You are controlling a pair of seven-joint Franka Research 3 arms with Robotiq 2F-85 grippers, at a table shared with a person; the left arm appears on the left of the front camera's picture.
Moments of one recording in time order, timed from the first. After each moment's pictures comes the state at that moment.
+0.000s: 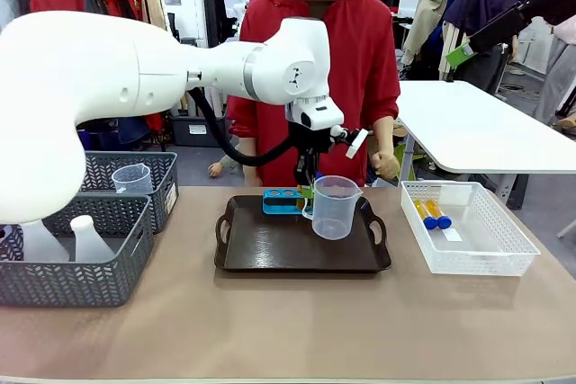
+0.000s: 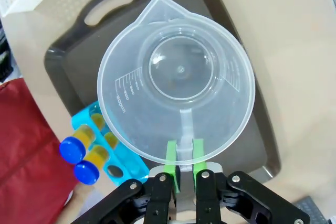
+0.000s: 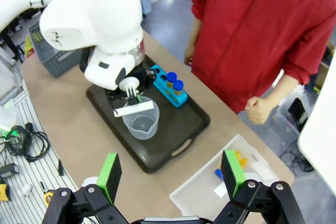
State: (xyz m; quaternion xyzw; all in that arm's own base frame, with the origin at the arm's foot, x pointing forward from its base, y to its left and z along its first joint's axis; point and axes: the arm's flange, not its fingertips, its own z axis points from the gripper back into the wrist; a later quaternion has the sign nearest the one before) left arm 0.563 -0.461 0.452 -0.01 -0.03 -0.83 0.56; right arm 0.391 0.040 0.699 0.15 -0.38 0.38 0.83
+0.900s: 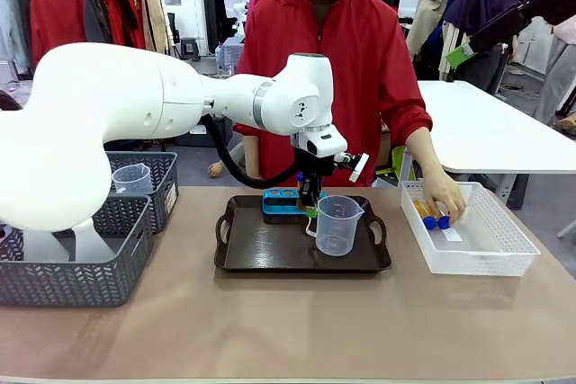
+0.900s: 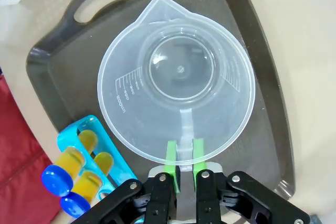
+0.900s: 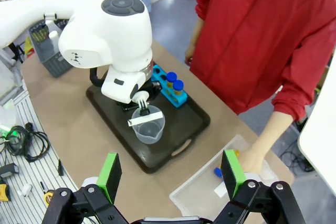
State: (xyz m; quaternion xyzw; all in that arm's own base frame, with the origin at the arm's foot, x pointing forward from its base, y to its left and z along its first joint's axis) left arm 0.575 -0.470 0.398 -0.02 -0.03 -0.82 0.58; right arm 0.391 0.040 0.699 0.15 -0.38 0.38 0.83
